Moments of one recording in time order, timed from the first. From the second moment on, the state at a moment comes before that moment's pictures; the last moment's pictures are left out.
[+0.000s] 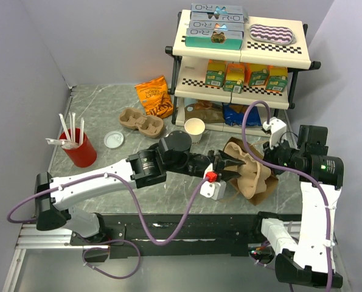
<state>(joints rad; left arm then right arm) -1.23 1.43 1.39 -0.02 0.51 0.82 -0.17 0.88 1.34 -1.38 -0.46 -0.58</state>
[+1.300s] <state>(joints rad) -1.31 1.87 1.57 -0.20 0.07 1.14 0.06 0.92 1.38 -1.38 -0.30 -0.56</state>
